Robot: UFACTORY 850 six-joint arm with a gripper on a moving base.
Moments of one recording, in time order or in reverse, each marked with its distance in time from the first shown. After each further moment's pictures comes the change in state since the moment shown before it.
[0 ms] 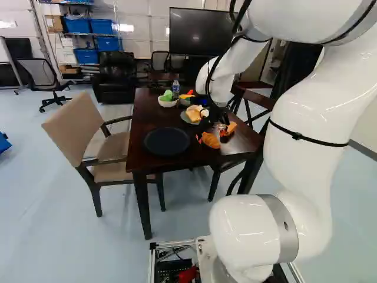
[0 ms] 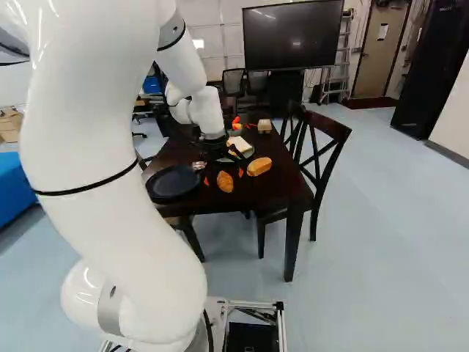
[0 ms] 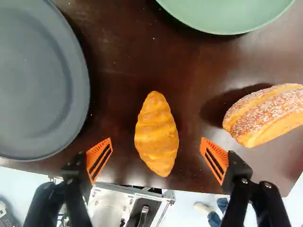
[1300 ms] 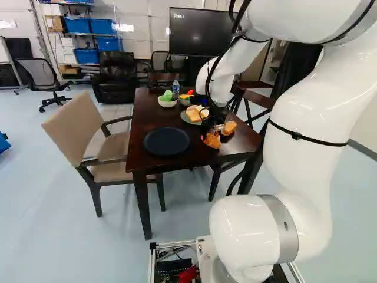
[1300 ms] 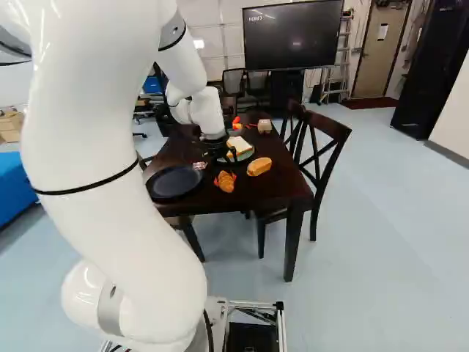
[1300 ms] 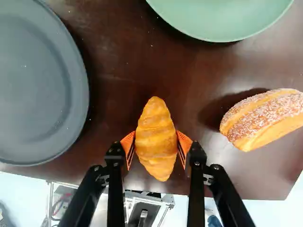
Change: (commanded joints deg) arm 0.0 0.0 0.0 0.0 1.0 0.0
